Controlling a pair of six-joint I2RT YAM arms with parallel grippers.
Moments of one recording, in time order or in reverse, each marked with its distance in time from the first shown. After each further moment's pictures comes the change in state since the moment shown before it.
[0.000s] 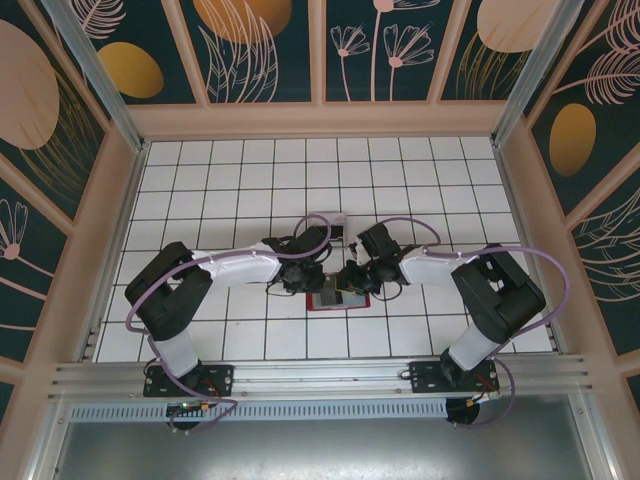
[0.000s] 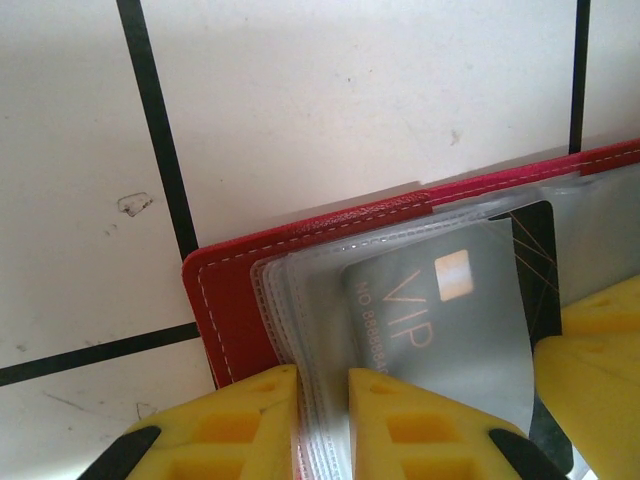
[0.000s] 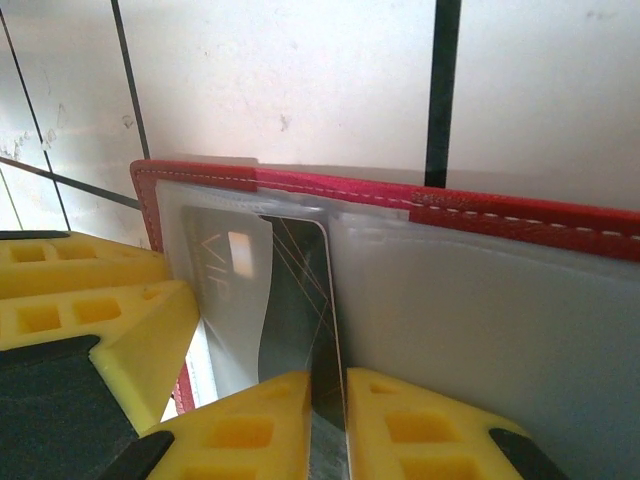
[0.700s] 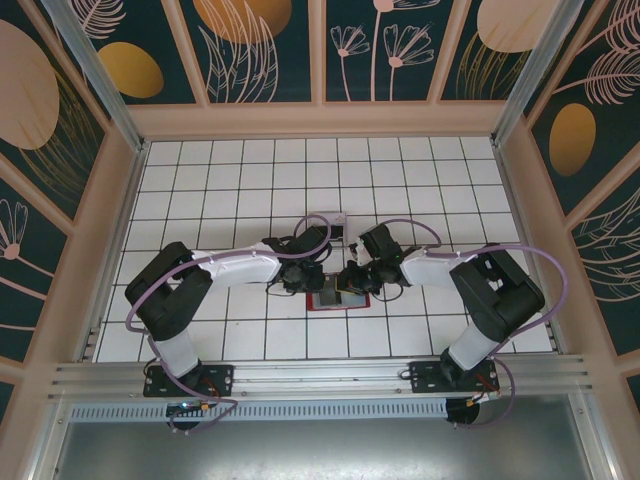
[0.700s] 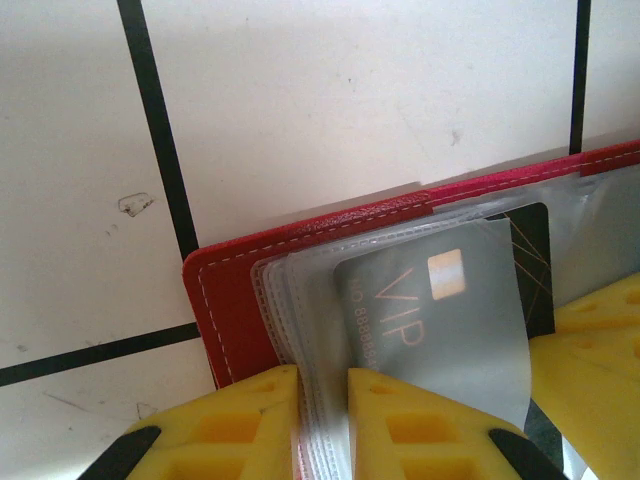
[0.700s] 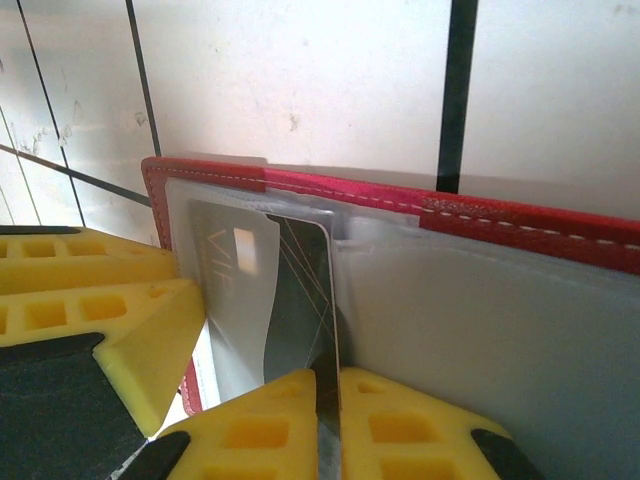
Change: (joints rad) left arm 0.000 0.000 0.000 0.000 0.000 0.000; right arm -0.013 0.007 -0.026 0.057 -0.040 0.000
